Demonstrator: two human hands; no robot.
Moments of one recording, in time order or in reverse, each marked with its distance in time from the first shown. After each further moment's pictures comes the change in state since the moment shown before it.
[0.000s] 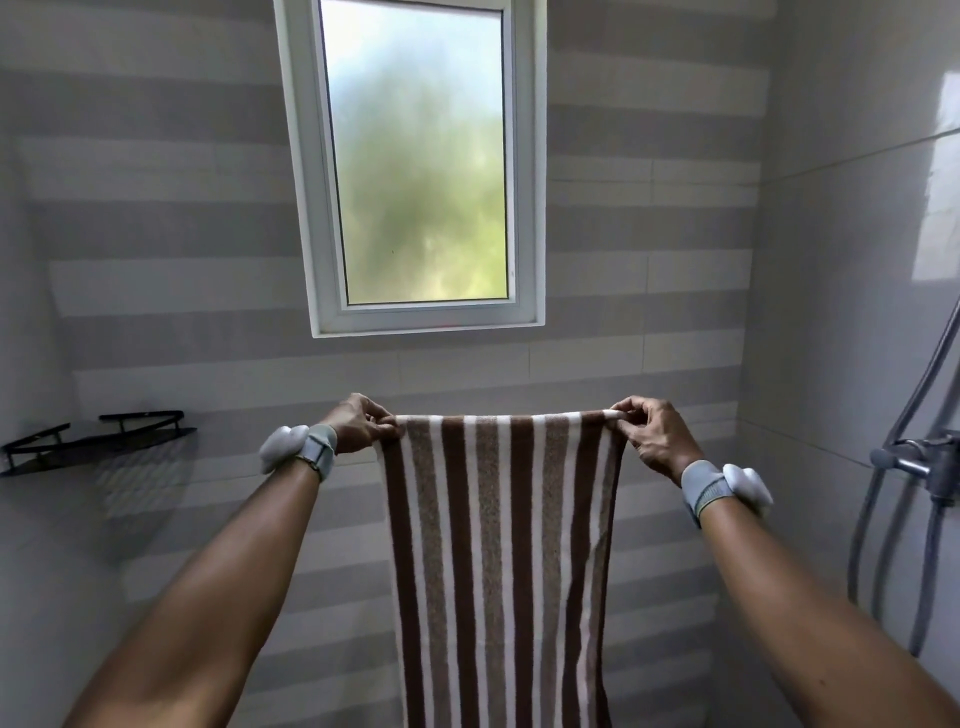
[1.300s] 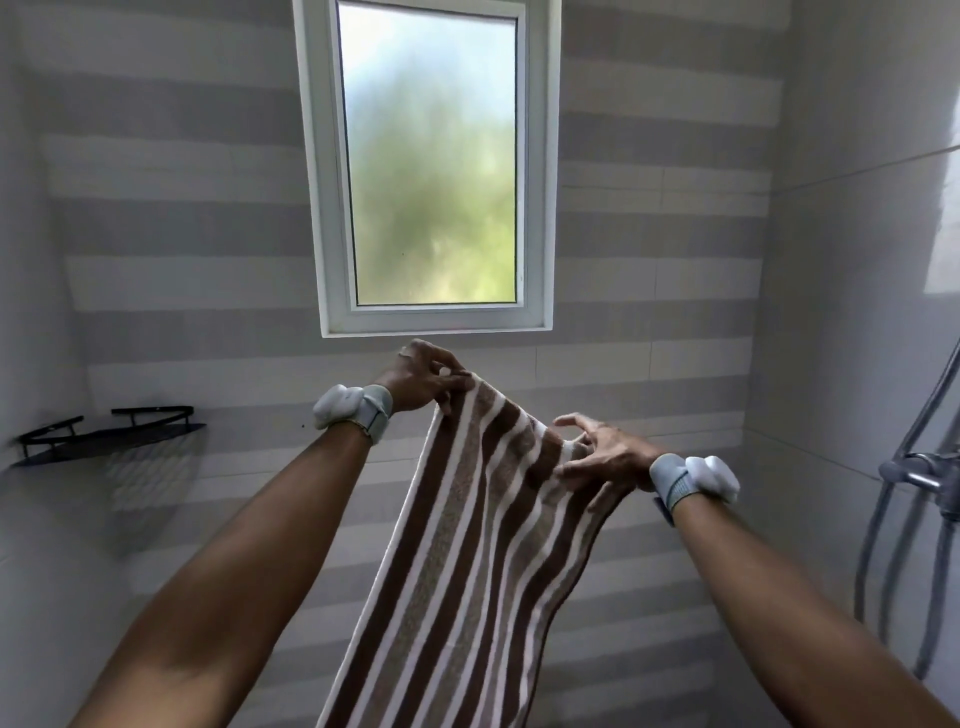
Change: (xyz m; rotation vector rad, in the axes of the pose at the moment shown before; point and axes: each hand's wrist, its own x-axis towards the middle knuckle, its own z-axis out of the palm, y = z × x) left_hand -0.007 0.097 0.003 -0.065 0.030 0.334; right_hand -0.010 -0.052 0.024 -0.158 -0.597 0.052
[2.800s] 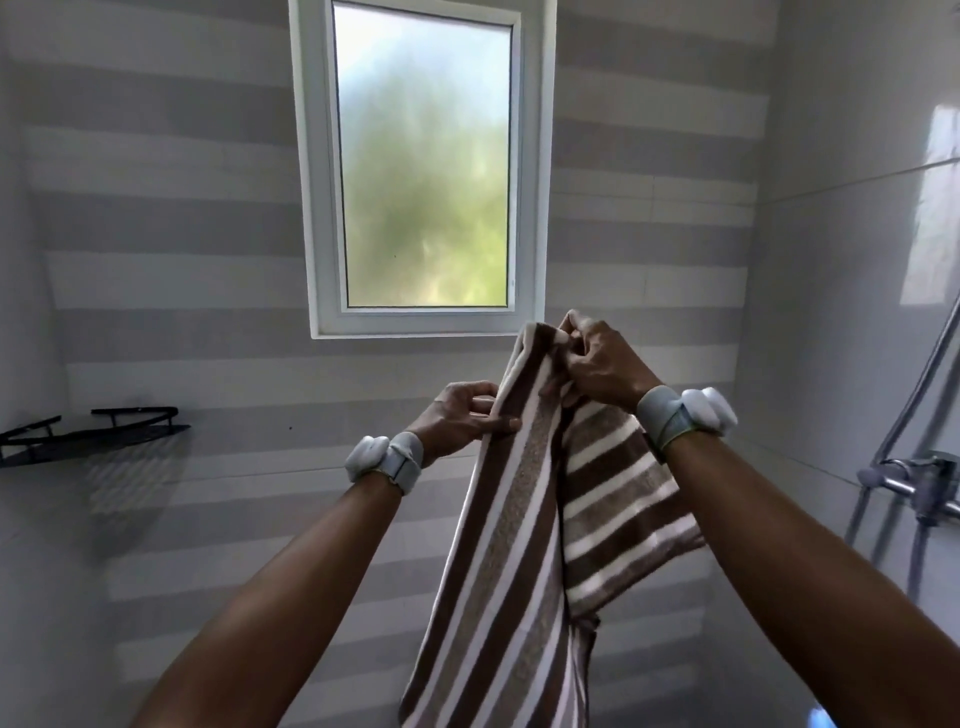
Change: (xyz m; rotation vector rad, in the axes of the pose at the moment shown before) left_hand -0.026 0.023 0.069 -0.537 -0.154 0.022; right_hand -0.010 -0.092 -0.055 -0.052 0.531 -0.319
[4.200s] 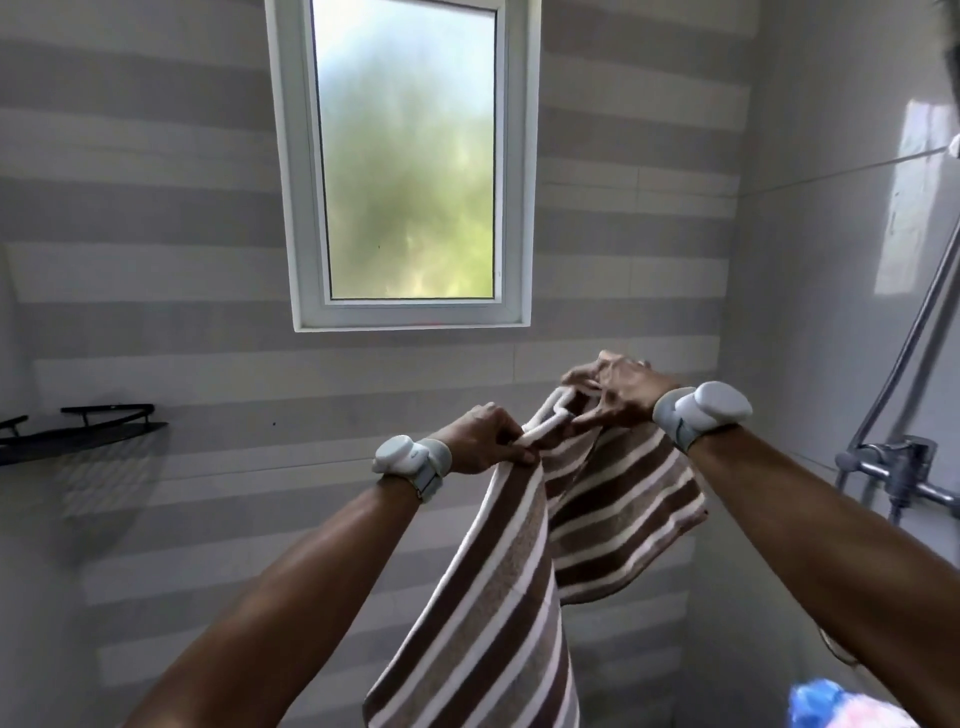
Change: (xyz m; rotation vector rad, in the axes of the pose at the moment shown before) left_hand 0.014 -0.015 0.028 0.733 -0.175 0.102; right_hand -0.016 0.037 -0.020 -0.703 -0.492 0.179
